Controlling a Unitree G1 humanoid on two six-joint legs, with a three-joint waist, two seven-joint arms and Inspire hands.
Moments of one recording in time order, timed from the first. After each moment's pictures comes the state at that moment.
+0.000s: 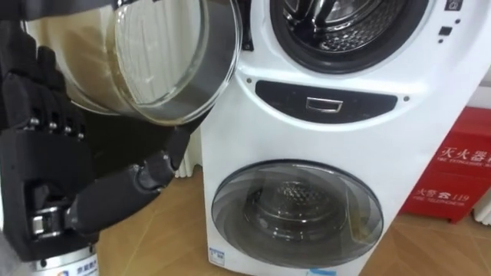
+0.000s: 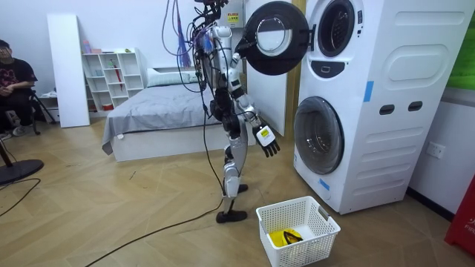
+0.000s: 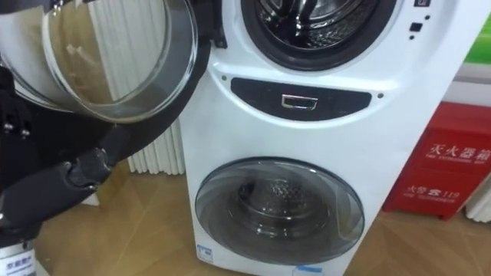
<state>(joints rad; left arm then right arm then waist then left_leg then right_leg) 0.24 0.18 -0.12 -0.37 -0.15 -0.62 0.26 0.07 -0.24 0.02 1.18 0.07 -0.12 0.03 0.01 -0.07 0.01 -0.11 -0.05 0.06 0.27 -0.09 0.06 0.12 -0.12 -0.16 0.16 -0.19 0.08</state>
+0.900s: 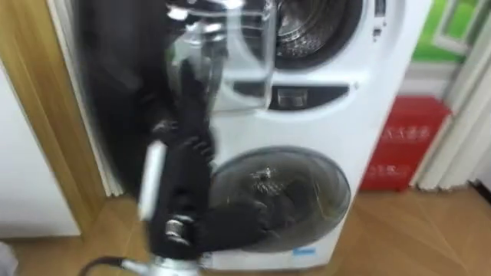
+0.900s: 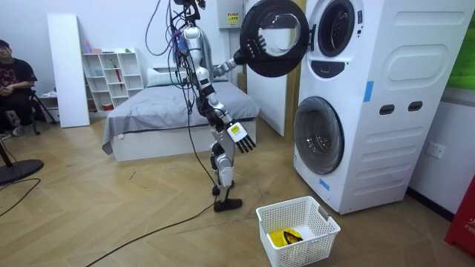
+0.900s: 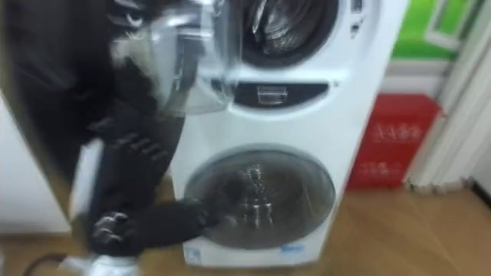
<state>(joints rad) 0.05 0.20 -0.61 -0.16 -0.10 -0.40 0.09 0.03 -0.22 0.10 1.20 0.10 -0.15 -0.02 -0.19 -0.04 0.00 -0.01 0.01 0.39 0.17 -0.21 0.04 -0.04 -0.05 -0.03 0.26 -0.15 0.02</state>
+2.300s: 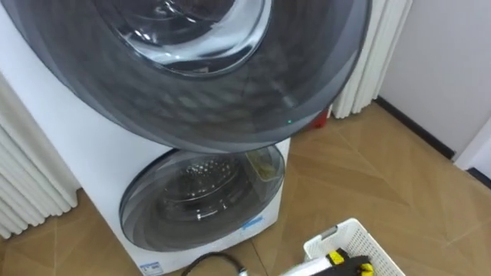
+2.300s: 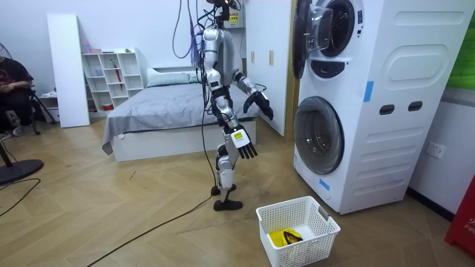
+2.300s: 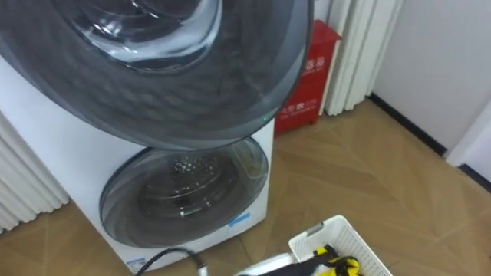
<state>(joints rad) -0.11 0.19 -0.71 0.43 0.17 -0.11 -0.26 0.02 -0.24 0.17 1.13 0.14 -0.11 0.05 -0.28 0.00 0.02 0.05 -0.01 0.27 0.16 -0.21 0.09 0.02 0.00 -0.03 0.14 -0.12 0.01</state>
